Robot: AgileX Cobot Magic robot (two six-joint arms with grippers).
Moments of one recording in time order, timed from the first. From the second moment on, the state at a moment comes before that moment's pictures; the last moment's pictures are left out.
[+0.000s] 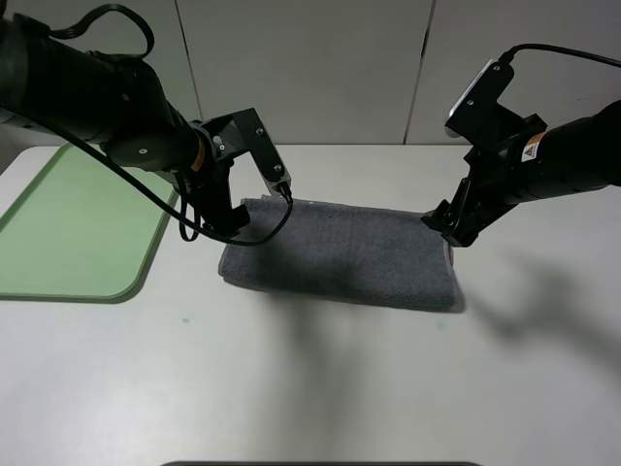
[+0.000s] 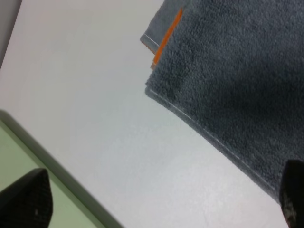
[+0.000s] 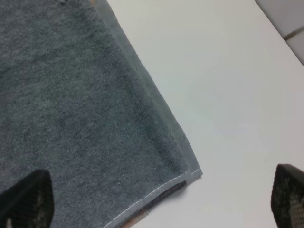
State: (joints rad) left arm -0.60 1.84 -1.04 0.80 0.25 -0.13; right arm 0.33 1.51 -0.70 0.01 0.06 -0.60
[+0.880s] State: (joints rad) left arm -0.60 1.84 -1.04 0.80 0.25 -0.13; right arm 0.33 1.48 -0.70 0.01 0.12 -0.46
